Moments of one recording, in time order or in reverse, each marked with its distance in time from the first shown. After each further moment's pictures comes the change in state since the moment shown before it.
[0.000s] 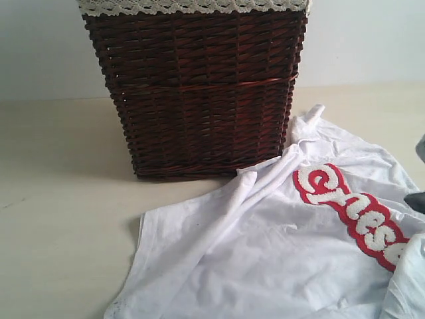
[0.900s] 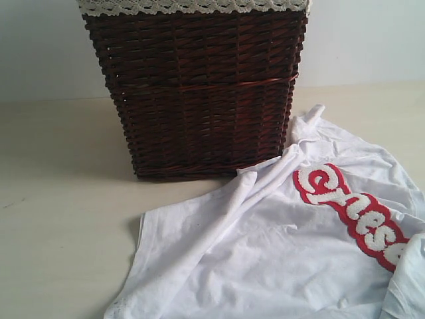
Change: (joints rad) left arm 0.000 0.000 0.000 0.000 0.000 0.000; right arm -0.765 0.097 0.221 0.061 0.174 -0.823
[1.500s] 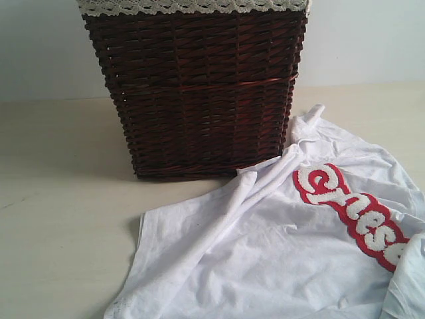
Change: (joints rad) left arm 0.000 0.000 0.000 0.000 0.000 0.000; right arm 0.000 0.206 0.000 0.041 -0.075 -0.015
